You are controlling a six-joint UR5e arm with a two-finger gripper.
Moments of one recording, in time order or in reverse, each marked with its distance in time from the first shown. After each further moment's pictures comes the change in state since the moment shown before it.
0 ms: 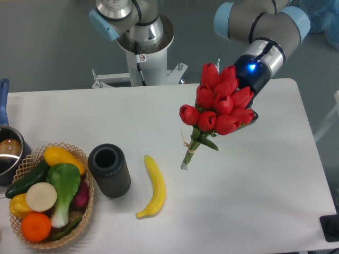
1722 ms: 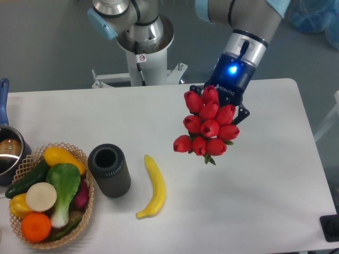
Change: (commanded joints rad) arm -0.086 0.121 -0.035 -0.005 0.672 -0.184
